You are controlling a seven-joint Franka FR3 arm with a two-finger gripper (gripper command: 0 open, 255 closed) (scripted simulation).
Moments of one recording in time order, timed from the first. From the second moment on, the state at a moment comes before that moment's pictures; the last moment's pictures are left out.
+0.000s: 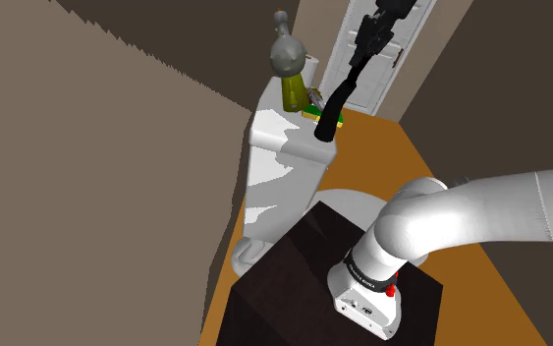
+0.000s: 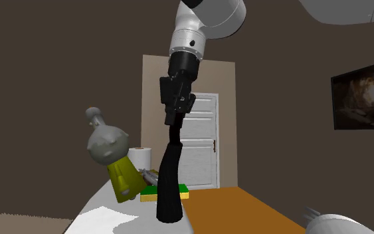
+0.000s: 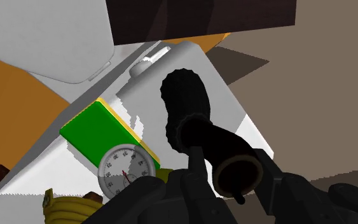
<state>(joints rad) -0.11 -0.73 -0.25 -2.03 0.00 1.40 -0.16</state>
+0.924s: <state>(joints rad) -0.09 -0.66 -0.25 -1.85 0.01 1.29 -0.15</state>
